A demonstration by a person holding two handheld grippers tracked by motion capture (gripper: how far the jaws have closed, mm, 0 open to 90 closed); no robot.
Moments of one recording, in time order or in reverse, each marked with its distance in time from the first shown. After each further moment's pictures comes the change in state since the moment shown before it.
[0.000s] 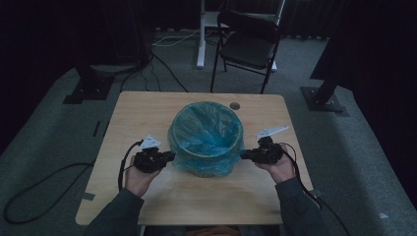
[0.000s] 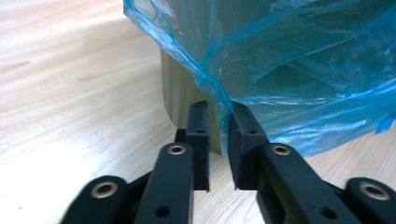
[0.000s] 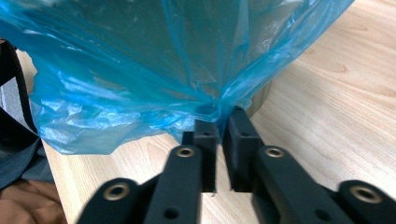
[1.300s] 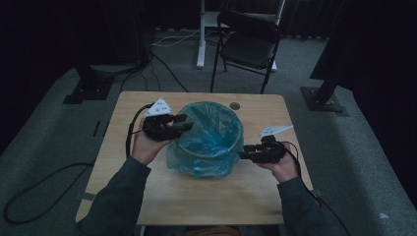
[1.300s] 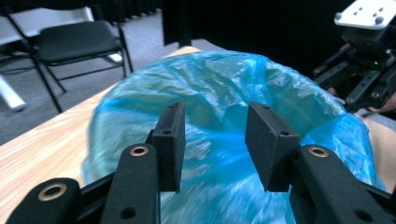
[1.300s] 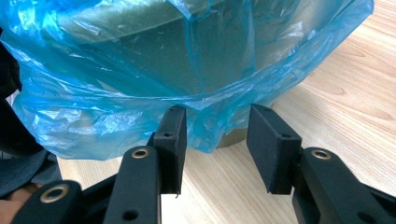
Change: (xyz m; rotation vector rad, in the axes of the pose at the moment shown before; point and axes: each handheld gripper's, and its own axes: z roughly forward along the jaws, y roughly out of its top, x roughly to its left) left arm -0.026 0.120 -0.014 -0.152 -0.113 0.252; right arm 0.002 0.004 -0.011 -0.057 0.028 -0.031
